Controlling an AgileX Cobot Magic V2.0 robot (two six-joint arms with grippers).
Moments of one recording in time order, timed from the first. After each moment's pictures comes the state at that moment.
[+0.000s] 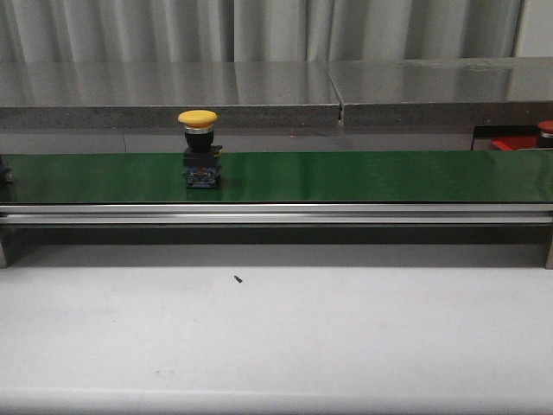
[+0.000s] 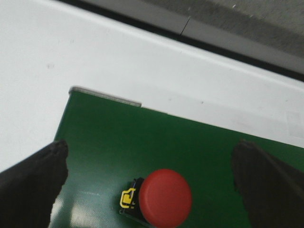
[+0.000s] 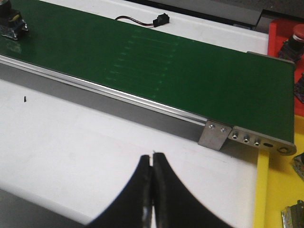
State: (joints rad) left arm 0.14 1.58 -1.18 -0.64 0.44 0.41; right arm 0.01 0.62 -0.53 0.38 0.55 -0.44
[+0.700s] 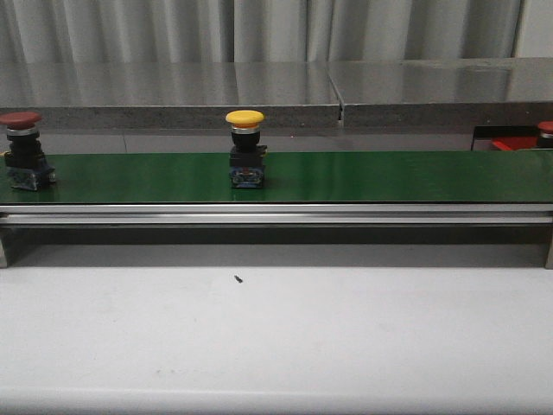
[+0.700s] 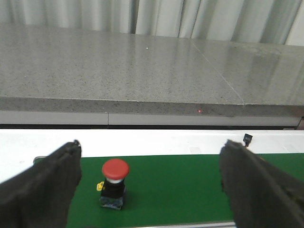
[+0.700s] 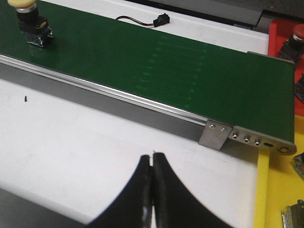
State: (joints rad) left arm -0.12 0.70 -0.64 -0.65 0.20 0.50; right arm 0.01 0.62 -0.53 0.38 0.55 -0.44
